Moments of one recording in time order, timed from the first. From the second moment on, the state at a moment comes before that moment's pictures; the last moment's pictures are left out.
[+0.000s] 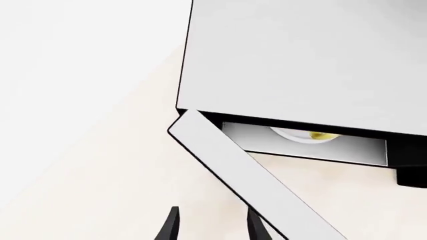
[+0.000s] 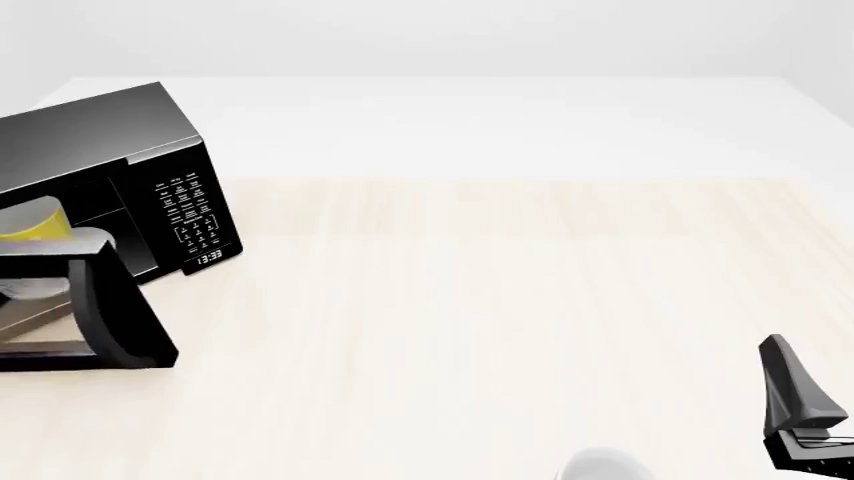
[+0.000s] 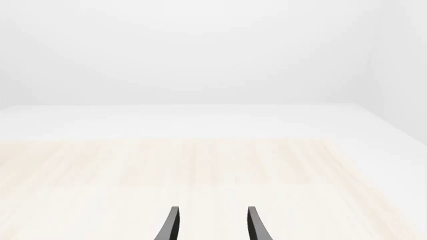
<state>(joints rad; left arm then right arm) 0.75 1.46 -0.67 0.11 -0.01 -0.02 0.01 0.00 0.00 0.00</state>
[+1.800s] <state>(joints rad) 0.58 1.55 -0.85 0.15 -0.15 -0.02 0.01 0.00 0.00 0.00</state>
